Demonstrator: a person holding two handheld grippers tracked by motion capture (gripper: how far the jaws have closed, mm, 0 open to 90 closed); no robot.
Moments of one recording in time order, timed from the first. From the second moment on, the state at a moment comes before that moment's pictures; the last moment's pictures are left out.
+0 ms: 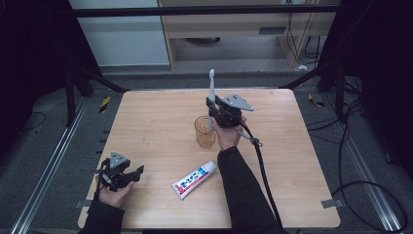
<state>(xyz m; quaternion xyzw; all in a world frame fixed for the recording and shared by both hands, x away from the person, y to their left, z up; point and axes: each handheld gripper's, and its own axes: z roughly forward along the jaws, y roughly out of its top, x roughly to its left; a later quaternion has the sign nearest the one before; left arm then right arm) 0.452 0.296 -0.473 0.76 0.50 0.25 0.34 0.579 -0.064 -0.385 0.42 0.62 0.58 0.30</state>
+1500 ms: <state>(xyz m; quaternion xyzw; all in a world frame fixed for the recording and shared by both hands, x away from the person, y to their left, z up) 0.452 0.295 -0.474 0.76 0.50 0.25 0.34 0.582 -0.063 -0.426 0.43 0.70 0.51 0.26</state>
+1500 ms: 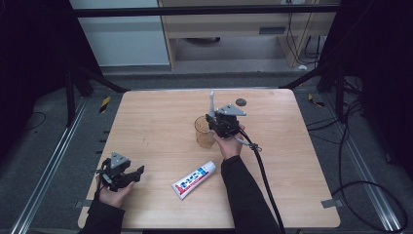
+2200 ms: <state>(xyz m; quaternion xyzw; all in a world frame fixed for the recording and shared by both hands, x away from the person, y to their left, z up) 0.452 0.294 -0.474 0.76 0.50 0.25 0.33 0.583 -0.061 -0.430 0.42 0.72 0.49 0.26</state>
